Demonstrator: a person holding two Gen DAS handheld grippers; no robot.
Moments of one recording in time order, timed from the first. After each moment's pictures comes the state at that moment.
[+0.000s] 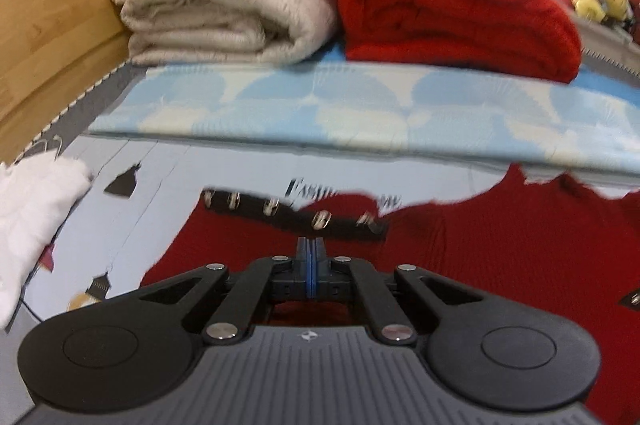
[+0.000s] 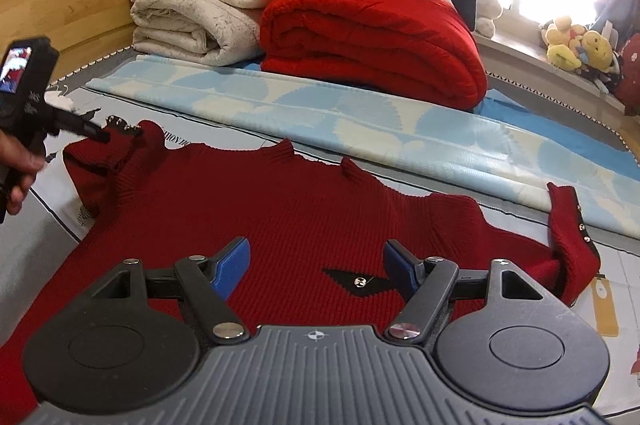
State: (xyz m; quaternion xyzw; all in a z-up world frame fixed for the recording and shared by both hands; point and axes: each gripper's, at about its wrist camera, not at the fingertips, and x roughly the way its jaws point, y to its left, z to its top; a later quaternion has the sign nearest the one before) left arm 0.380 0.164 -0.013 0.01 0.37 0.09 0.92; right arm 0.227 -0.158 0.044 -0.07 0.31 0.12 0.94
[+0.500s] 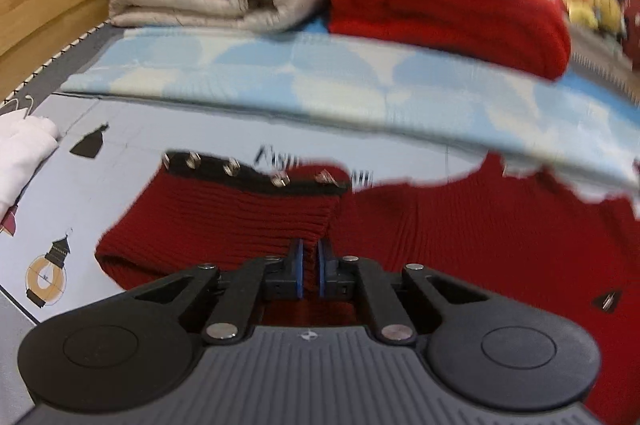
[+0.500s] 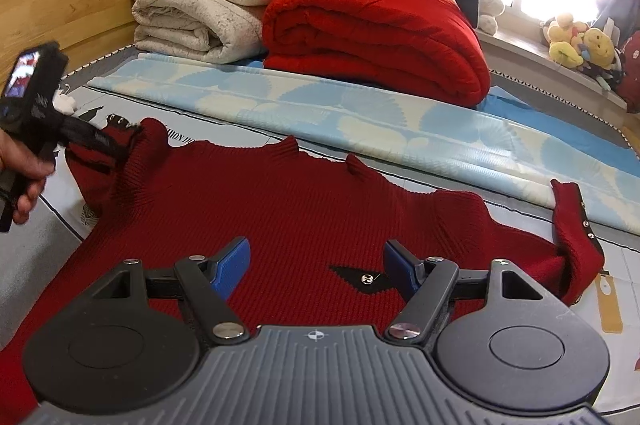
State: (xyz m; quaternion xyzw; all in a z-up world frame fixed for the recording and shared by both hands) left arm 0.381 0.168 -0.025 -0.05 0.40 0.07 0.91; right arm 0.228 -0.157 0.040 -0.07 0.32 0.13 0.94
